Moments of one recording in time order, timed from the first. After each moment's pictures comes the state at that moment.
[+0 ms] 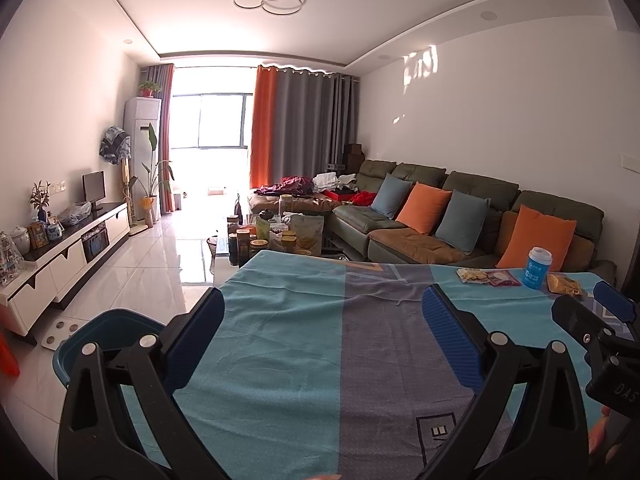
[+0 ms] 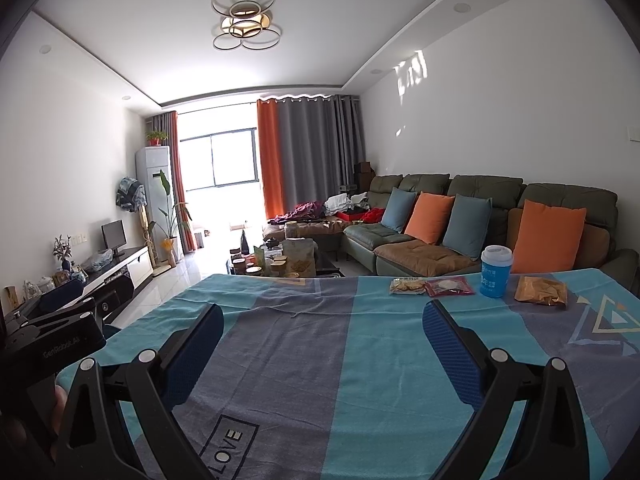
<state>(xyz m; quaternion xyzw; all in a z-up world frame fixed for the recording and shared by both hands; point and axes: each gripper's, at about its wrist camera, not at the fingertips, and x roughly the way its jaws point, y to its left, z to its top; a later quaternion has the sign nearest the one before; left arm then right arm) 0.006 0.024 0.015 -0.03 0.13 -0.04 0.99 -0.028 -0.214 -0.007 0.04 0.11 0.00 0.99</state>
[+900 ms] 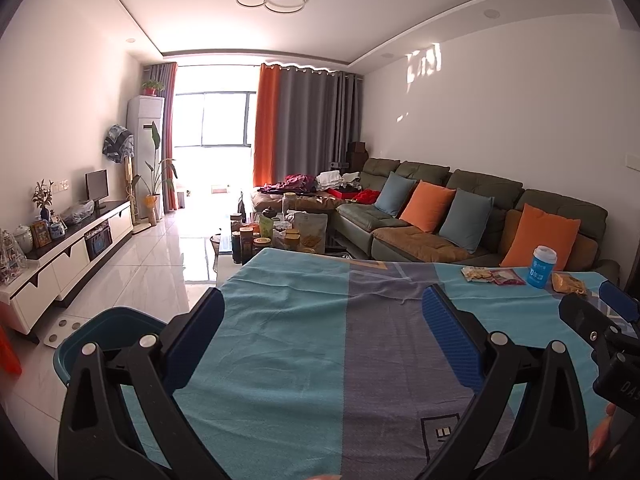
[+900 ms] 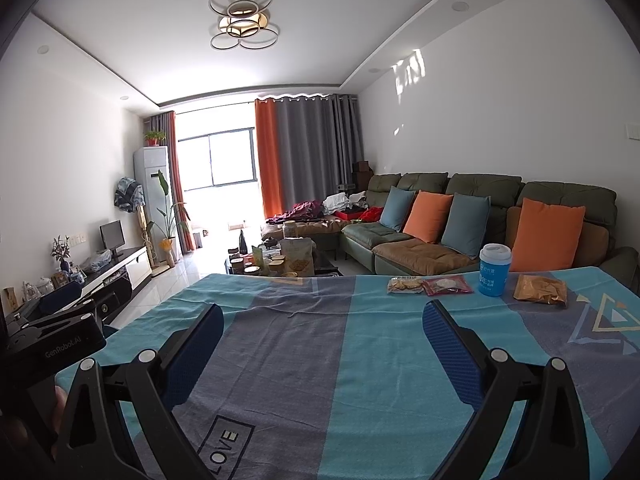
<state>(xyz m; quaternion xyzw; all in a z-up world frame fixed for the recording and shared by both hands) 0.012 0.025 0.009 -0.03 0.13 -0.04 0.99 -0.027 -0.214 -0.008 0.04 0.12 -0.01 0.99</state>
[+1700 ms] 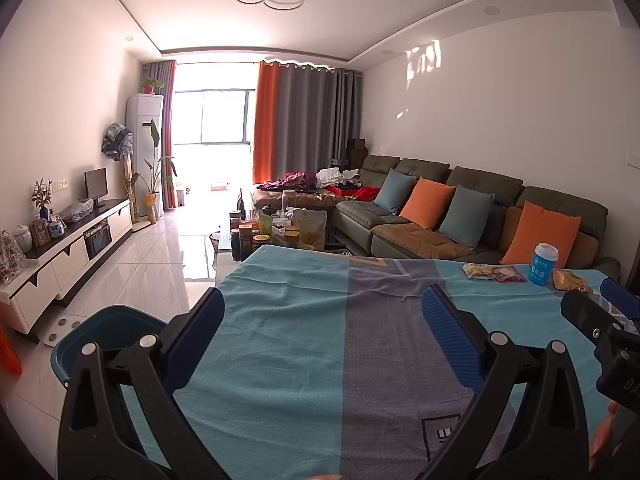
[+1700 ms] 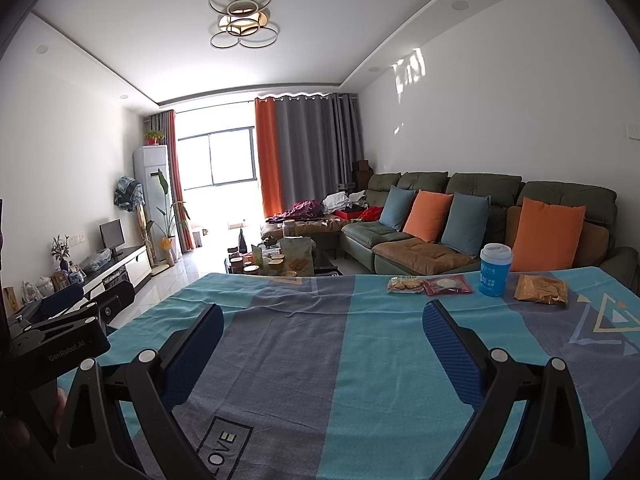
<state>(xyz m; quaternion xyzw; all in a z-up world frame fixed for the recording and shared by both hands) 0.015 0.024 0.005 -0.02 0.14 -0.04 0.99 -0.024 -0.215 -0.008 0.04 0.12 -0.01 0.99</state>
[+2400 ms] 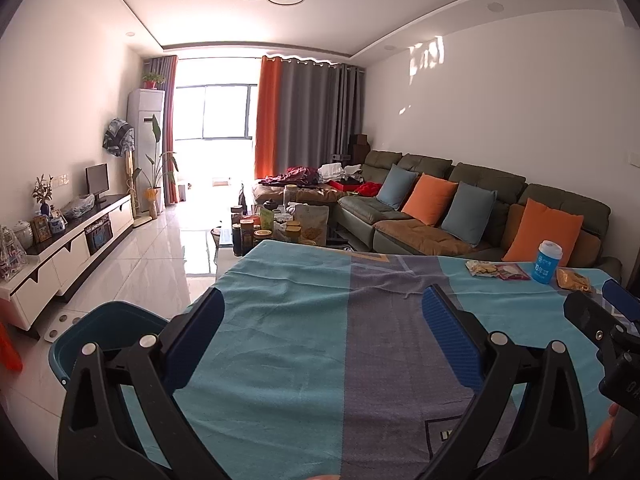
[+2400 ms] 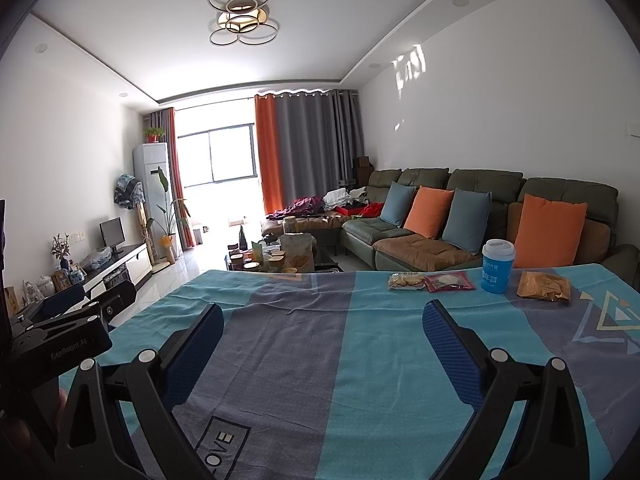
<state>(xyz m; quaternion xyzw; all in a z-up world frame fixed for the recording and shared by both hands) 0.020 0.026 -0.003 -0.03 0.15 -0.03 0.99 -0.018 -0.214 -0.010 0.04 0.12 -0.01 0.99</state>
